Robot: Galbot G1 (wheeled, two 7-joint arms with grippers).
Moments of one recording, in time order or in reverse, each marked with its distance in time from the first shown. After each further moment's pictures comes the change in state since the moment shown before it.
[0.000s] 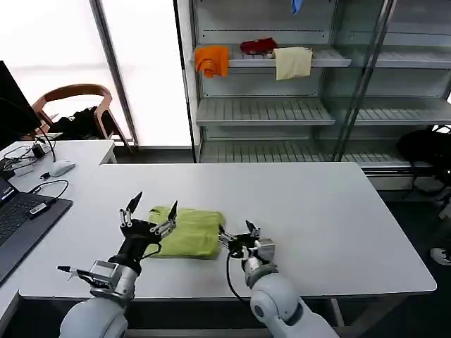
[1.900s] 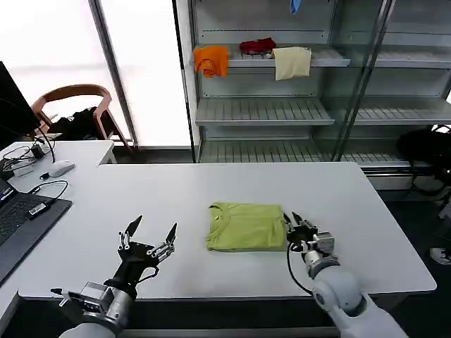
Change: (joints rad) left arm 0.152 -0.034 -0.049 -0.064 -0.052 0.021 0.044; right arm -0.106 -0.297 0.302 0.046 -0.058 0.061 -0.178
